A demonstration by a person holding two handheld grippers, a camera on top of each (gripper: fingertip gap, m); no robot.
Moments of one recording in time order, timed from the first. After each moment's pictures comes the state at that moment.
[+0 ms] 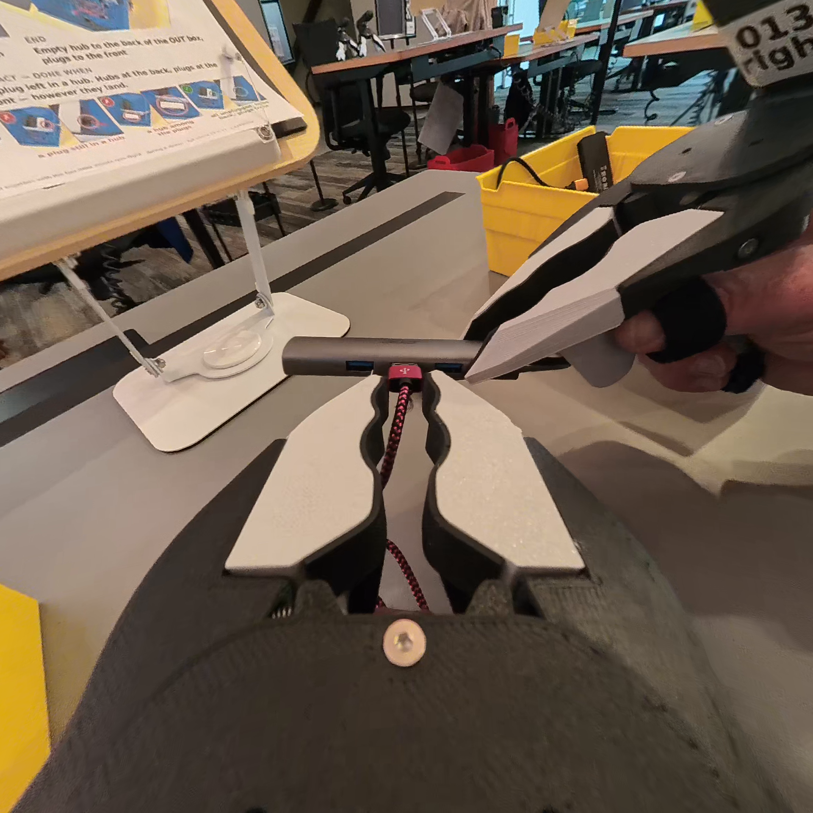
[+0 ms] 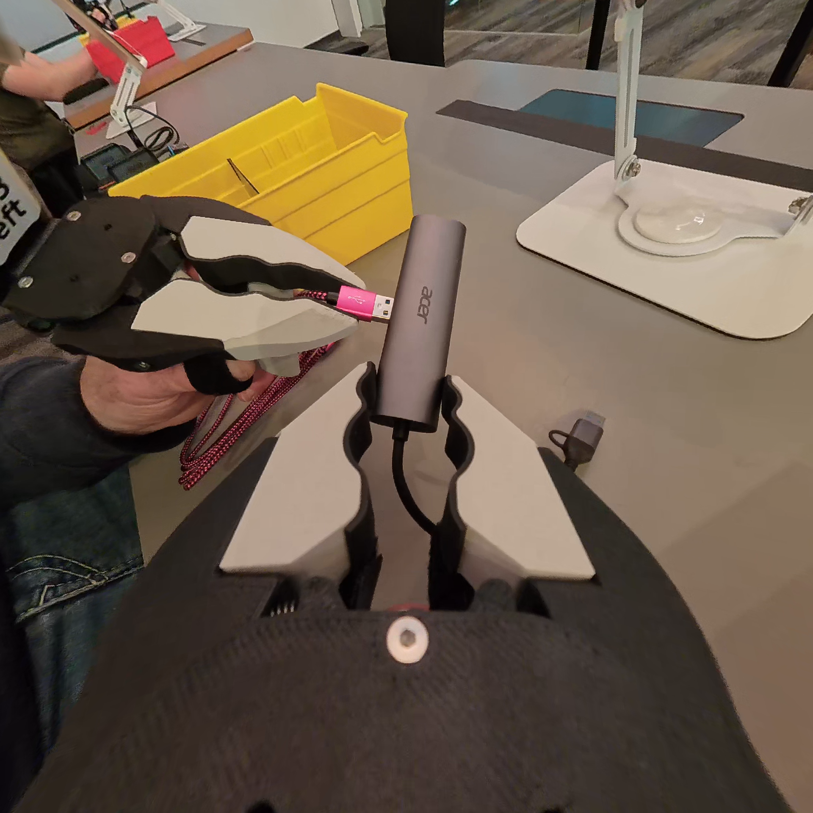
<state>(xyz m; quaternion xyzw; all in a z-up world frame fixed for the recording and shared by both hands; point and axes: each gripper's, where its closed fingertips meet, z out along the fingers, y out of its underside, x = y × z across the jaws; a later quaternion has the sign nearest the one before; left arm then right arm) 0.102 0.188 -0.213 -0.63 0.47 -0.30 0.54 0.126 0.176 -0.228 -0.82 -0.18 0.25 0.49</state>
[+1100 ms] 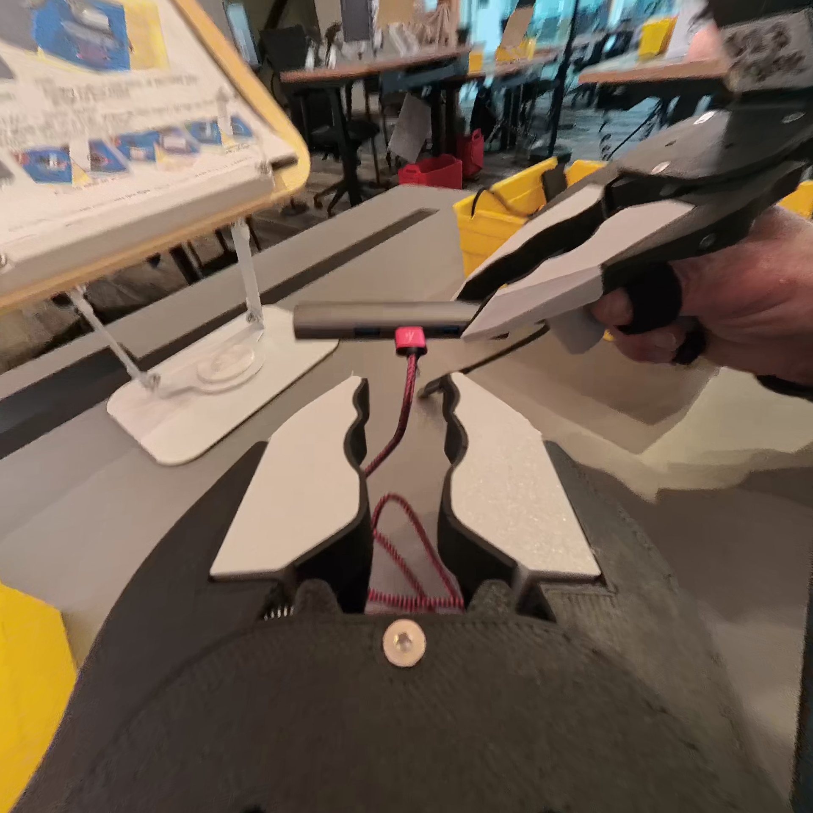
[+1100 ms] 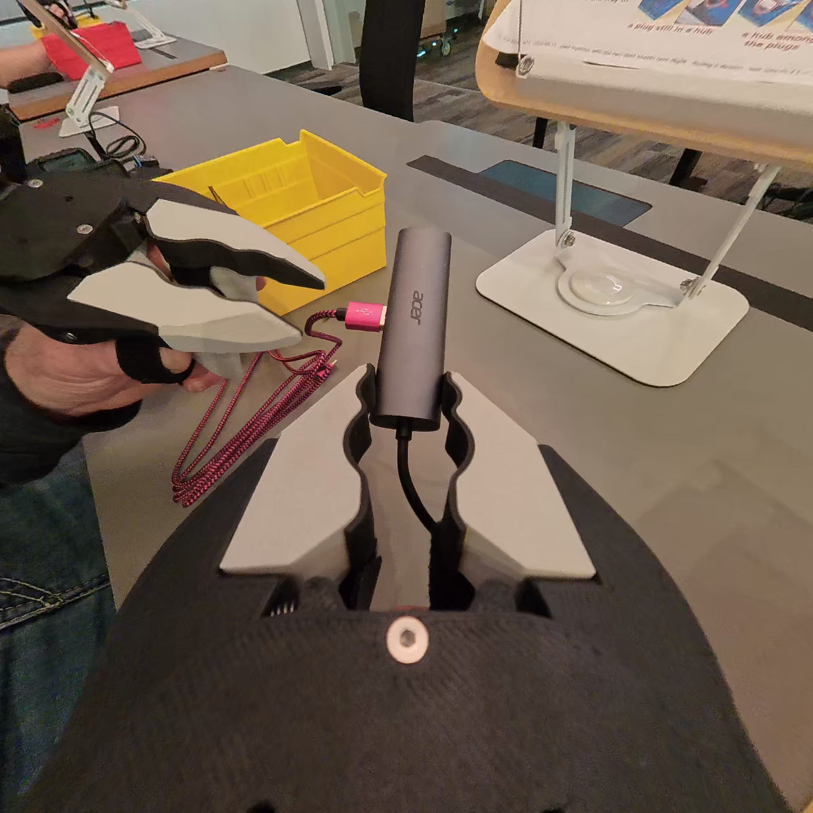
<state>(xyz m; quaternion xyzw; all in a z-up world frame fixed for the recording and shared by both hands) 0.089 0.183 -0.186 -0.62 0.48 -0.33 0.52 0.140 0.177 -0.194 -0.80 -0.19 0.19 0.53</state>
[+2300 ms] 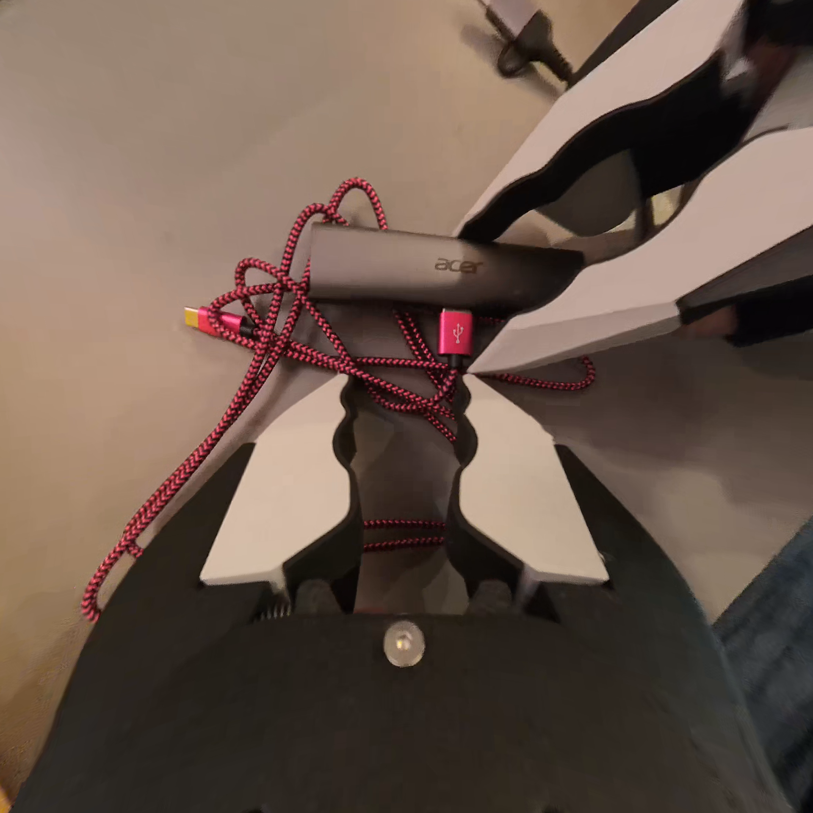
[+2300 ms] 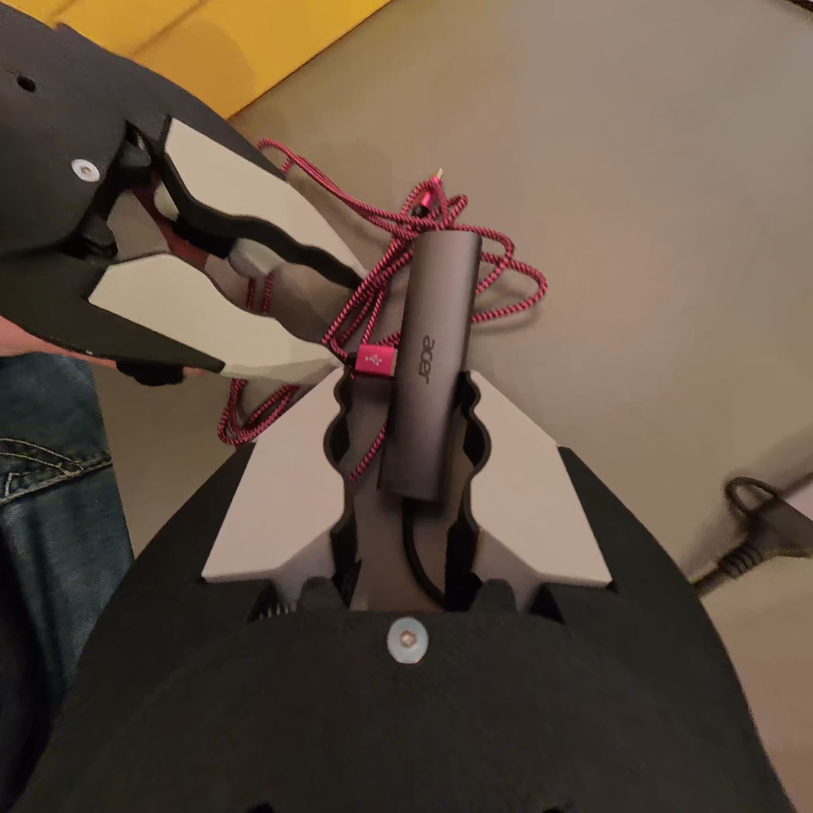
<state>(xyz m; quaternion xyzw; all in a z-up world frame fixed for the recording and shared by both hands) 0.064 0.152 -0.326 -0.82 0.46 -0.20 0.27 0.094 0.148 -0.316 -0.88 -0.26 0.24 0.32</state>
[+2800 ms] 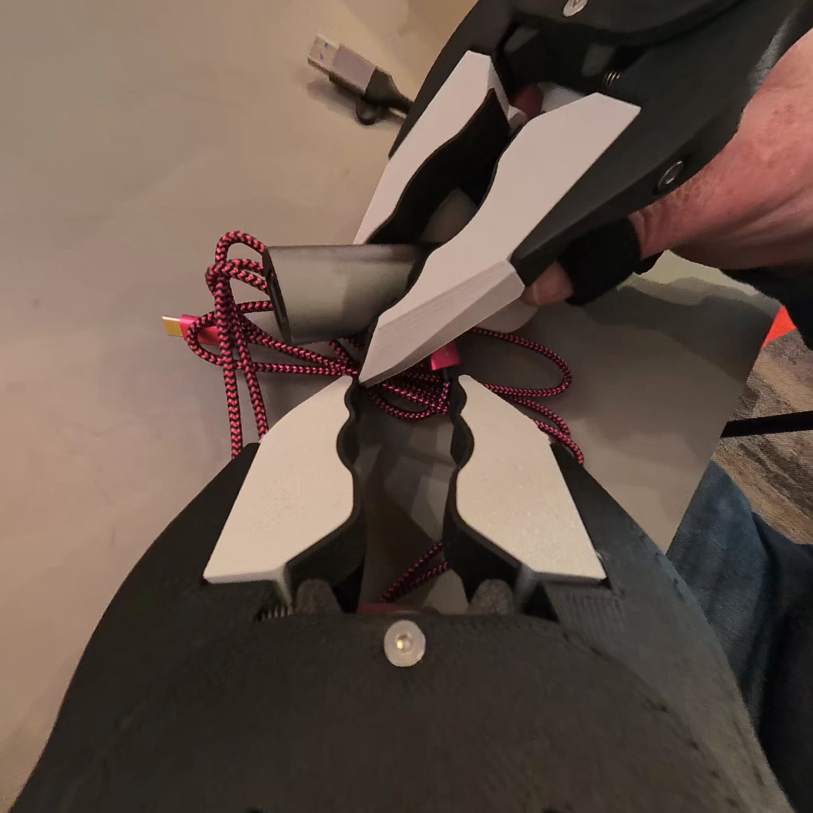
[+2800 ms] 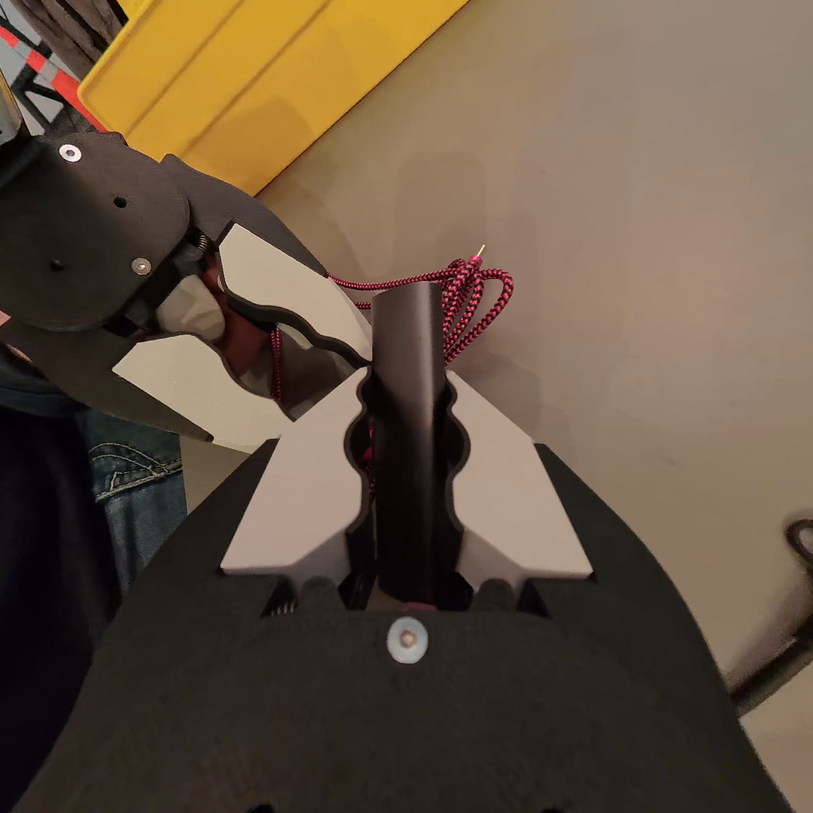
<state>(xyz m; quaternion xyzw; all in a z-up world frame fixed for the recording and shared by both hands) 0.087 0.127 -0.318 -0.77 0.50 -0.31 0.25 0.080 0.153 -0.310 -0.86 -0.25 0.34 0.29</state>
